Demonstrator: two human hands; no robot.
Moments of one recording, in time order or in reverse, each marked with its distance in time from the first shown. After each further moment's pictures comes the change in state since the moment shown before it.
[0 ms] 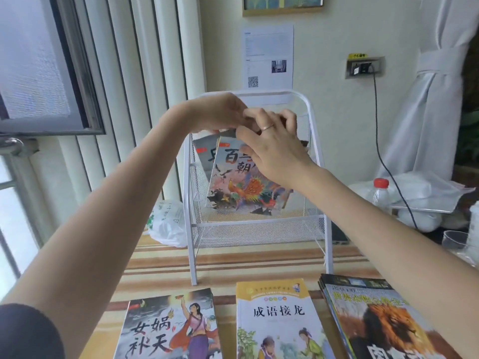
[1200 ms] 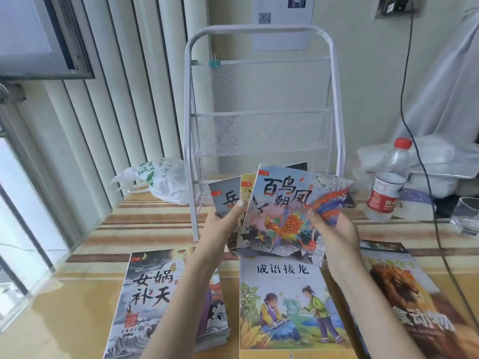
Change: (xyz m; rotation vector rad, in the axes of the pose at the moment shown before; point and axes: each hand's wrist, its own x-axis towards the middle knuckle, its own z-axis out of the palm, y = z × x) left_hand -0.128 -0.065 0.244 -1.192 0.289 -0.383; right_hand -0.219 -0.062 0.009 1.191 0.065 1.429
